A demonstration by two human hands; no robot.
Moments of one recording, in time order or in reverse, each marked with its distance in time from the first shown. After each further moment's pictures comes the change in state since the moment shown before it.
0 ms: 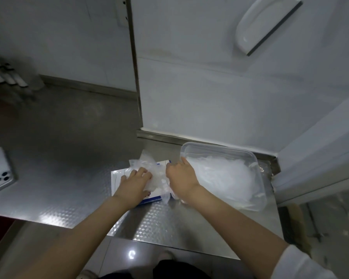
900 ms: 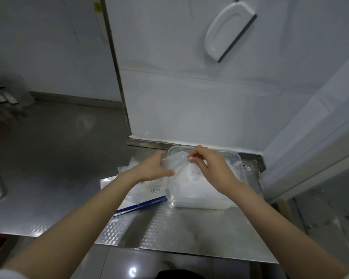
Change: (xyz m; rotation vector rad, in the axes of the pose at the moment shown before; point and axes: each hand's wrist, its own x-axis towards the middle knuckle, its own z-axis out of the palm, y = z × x) left_hand 0.032 0.070 -0.074 -0.625 -0.109 0.001; right_hand -0.069 0.092 -0.026 0.836 0.484 0.038
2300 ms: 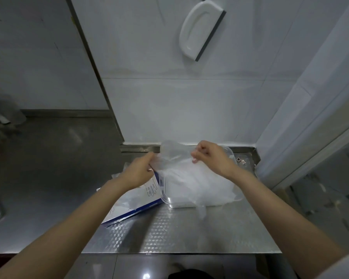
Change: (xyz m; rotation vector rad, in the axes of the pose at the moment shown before) left_hand -0.012 0.004 -0.004 0.174 0.130 0.177; right_hand 0.010 0.021 -0.022 0.283 -0.043 0.295
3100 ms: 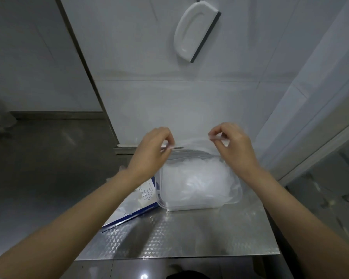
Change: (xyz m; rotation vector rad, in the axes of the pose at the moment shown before) left_hand 0.012 0.057 -0.011 0.016 0.441 0.490; right_hand -0.014 -0.011 -0.044 -0.435 0.515 -0.479
